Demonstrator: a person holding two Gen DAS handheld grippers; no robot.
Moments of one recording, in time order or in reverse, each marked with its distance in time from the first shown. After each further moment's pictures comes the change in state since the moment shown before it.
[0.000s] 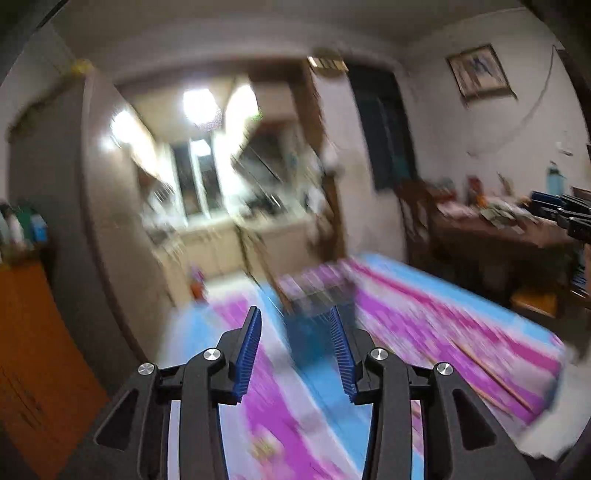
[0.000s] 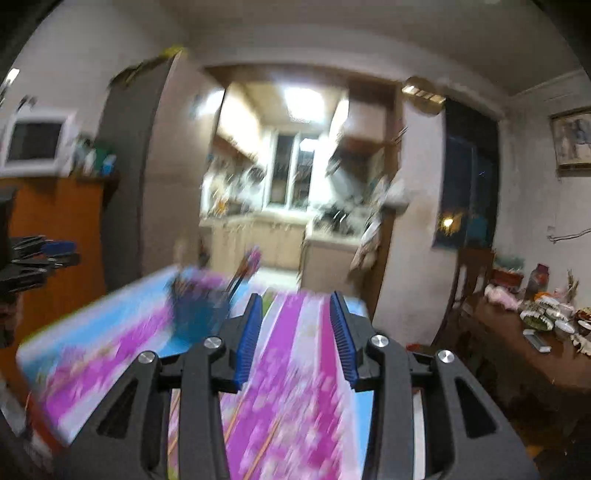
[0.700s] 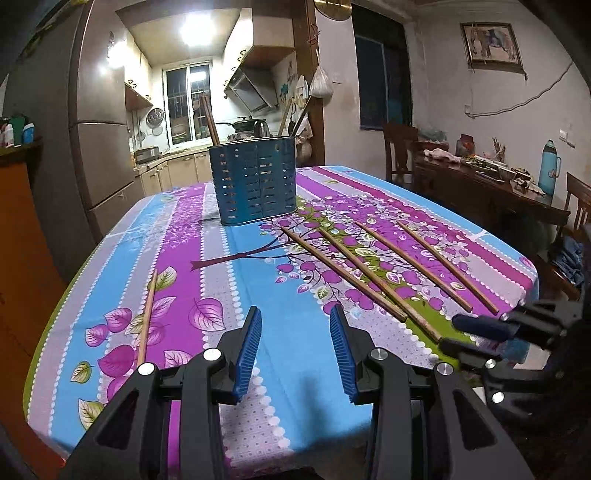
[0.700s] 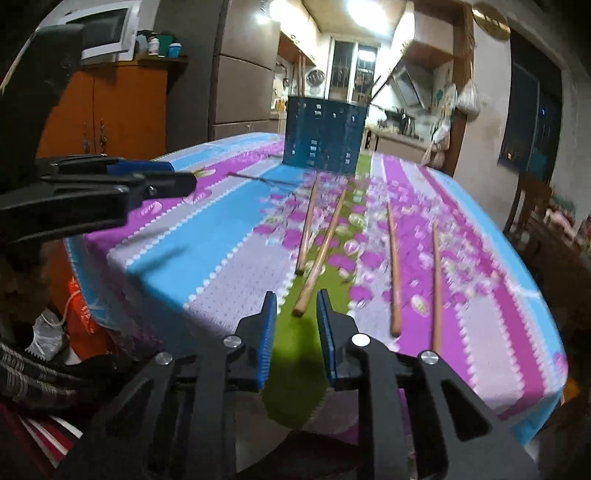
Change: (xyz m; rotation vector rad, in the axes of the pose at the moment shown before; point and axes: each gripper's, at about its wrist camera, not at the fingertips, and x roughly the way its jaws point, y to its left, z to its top) left arm -0.008 -0.085 -0.131 -0.105 0.210 -0.024; right arm 0.016 0.148 -0.176 -0.024 0.326 0.142
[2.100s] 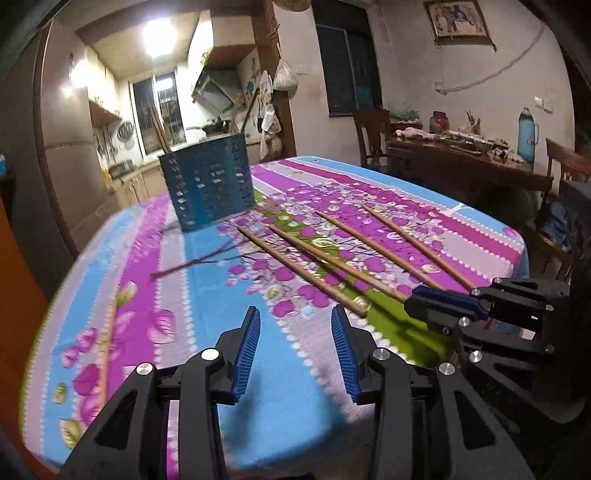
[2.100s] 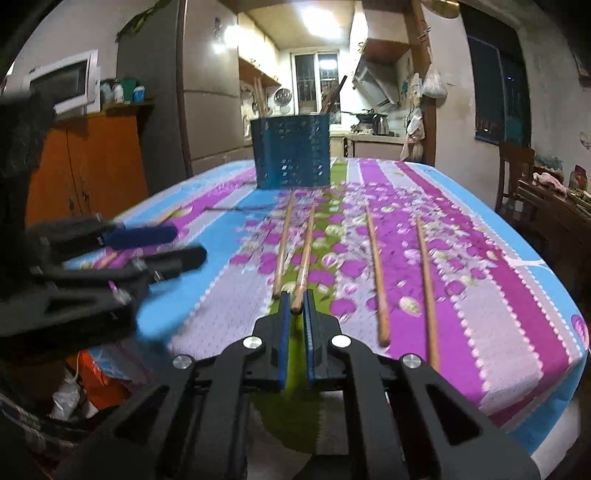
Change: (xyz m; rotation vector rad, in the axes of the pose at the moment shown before) left arm 0.026 -0.044 0.002 0.096 0.035 -0.083; right arm -0.001 -0.025 0.004 0.183 -0.106 0.003
